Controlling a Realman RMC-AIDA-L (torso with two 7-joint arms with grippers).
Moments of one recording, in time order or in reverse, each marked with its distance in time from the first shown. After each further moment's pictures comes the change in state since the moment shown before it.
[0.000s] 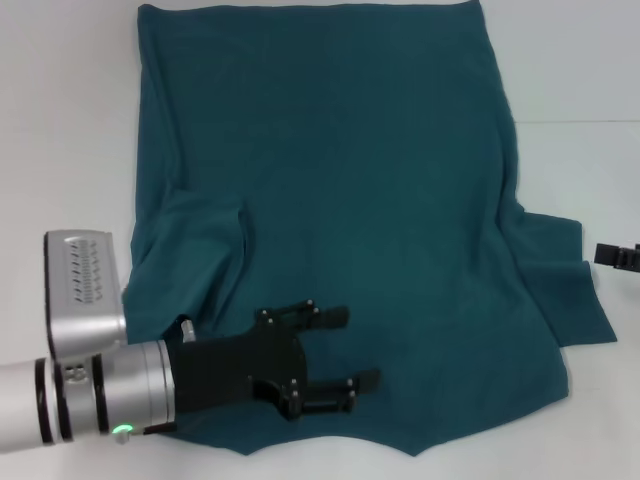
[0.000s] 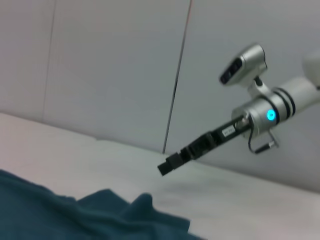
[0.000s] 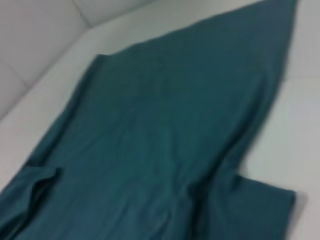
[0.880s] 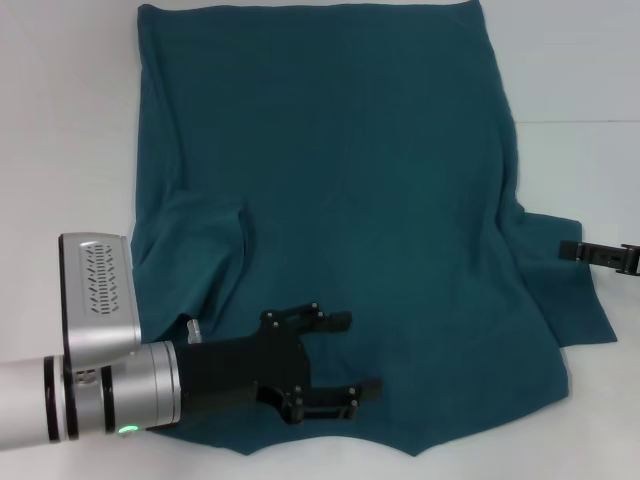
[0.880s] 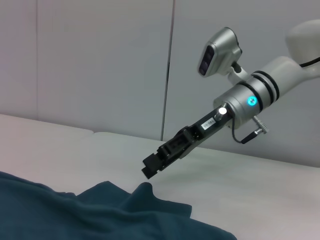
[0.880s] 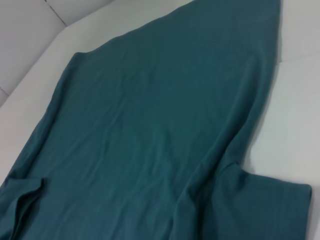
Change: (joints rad) left arm -0.005 0.001 0.044 0.007 0.000 -0.040 0.066; right arm 0.058 0.050 -0.010 0.046 -0.050 0.127 0.091
